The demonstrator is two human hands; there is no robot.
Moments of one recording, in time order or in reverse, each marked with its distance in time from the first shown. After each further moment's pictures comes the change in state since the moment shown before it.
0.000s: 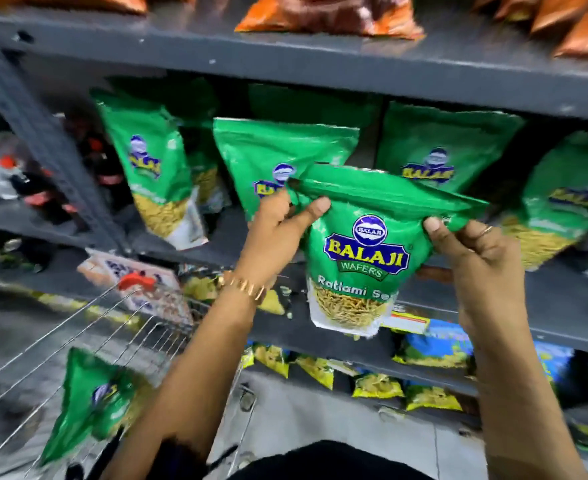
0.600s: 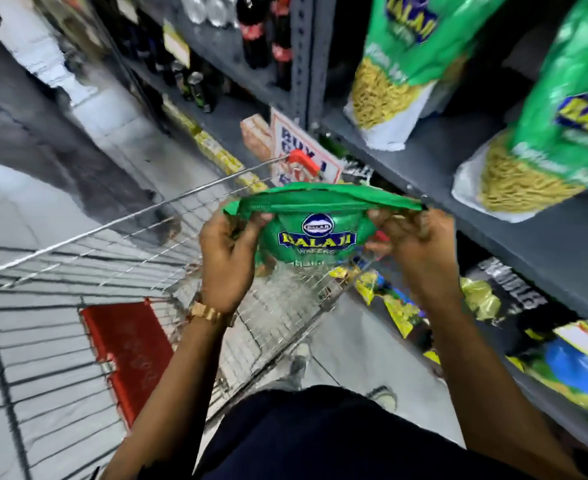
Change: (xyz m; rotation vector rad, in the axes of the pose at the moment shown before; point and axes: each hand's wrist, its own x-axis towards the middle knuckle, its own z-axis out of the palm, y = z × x) left_hand -0.196 -0.102 -0.227 0.087 0.750 -0.173; right_hand -0.109 0.087 0.252 0.001 -0.691 0.310
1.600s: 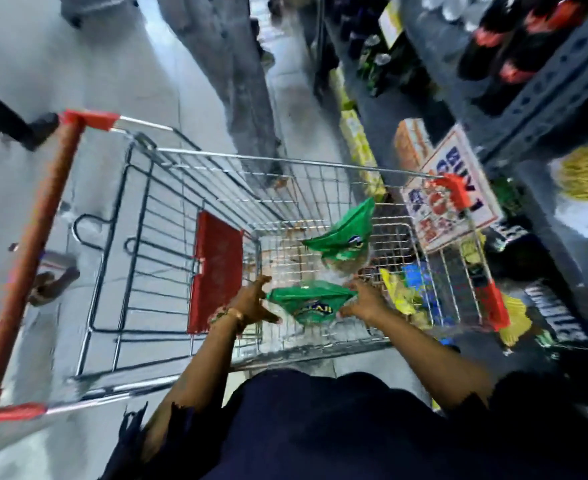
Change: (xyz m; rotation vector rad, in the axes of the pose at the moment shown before) left_hand -0.107 -0.158 -0.133 0.593 -0.205 -0.900; right_hand 0.025 0.199 0.132 -1.085 -1.029 0.279
